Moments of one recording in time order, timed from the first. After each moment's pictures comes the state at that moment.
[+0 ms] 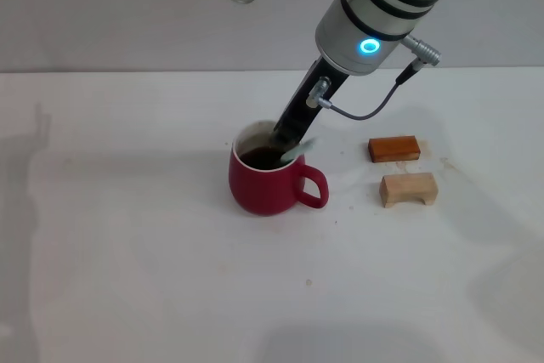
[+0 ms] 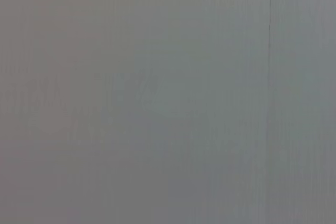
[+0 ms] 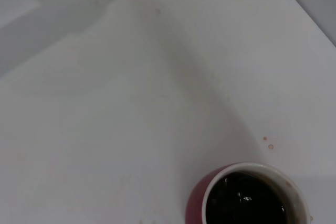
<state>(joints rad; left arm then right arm) -0.47 -2.06 -1.24 -0.23 2.21 1.12 0.03 1.25 2.07 1.73 0.85 -2.54 1.43 -0.60</state>
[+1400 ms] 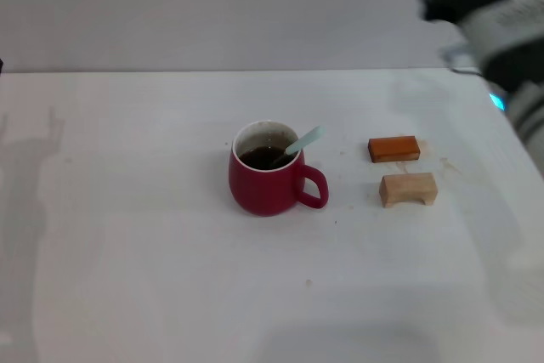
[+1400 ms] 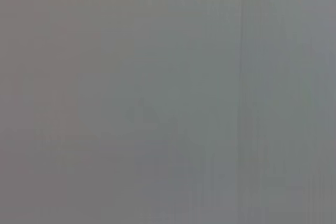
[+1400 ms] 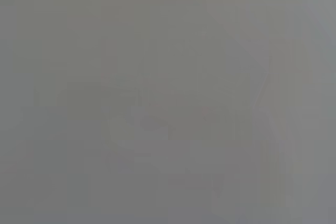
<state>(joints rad) -0.46 -2.07 -1.17 -0.23 2.21 1.13 0.01 0.43 2.09 1.22 0.93 -2.38 -0.54 -0.61</state>
